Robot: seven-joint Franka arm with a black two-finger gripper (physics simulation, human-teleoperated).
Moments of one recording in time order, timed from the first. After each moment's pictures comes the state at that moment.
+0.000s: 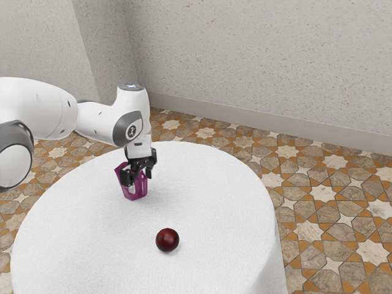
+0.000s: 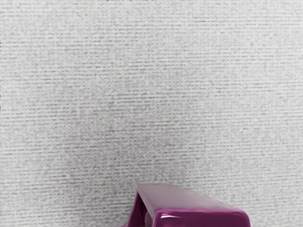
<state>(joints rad) -0.16 0.46 0.23 -1.81 -0.03 2.17 1.67</state>
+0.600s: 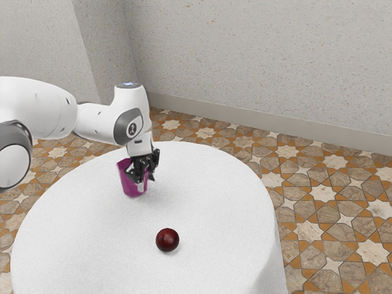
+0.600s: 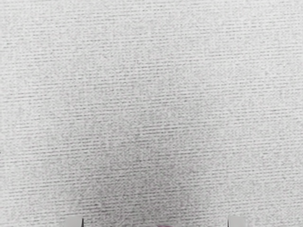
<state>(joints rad) -0.17 0.45 0.23 -1.82 -0.10 2.21 1.75</state>
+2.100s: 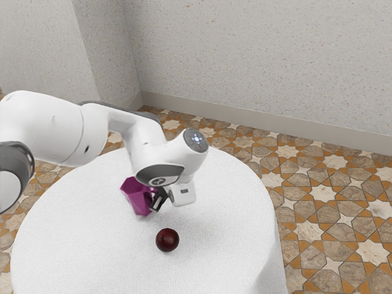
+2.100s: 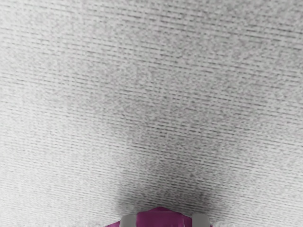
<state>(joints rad) -0.47 0.39 0.23 -2.00 0.57 2.17 0.77</state>
